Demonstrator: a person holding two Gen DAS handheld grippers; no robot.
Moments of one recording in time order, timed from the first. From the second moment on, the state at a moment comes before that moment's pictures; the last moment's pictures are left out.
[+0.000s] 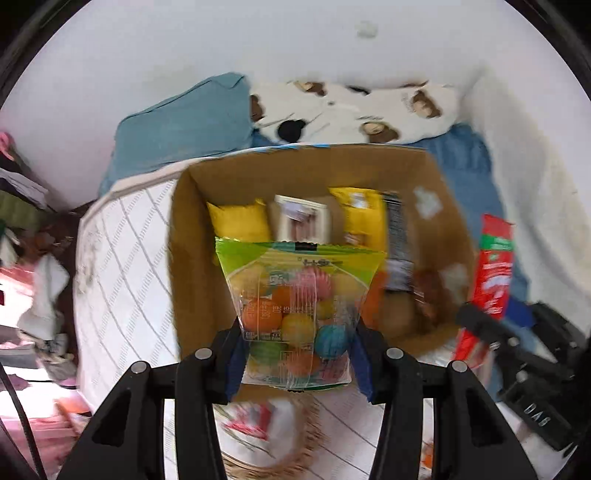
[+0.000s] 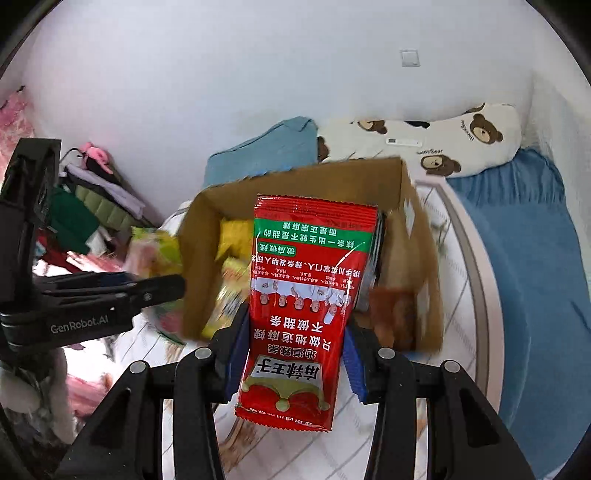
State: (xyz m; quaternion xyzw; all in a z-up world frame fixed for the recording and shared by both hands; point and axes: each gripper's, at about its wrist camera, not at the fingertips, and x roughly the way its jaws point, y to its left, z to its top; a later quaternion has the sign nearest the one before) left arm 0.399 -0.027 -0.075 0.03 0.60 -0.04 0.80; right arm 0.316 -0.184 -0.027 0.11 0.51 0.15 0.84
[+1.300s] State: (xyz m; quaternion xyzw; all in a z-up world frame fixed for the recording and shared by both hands) left arm 0.391 0.020 -0.128 -0.03 0.61 0.00 0.79; right arm 0.401 -0.159 -0.110 0.03 0.60 0.07 0.79
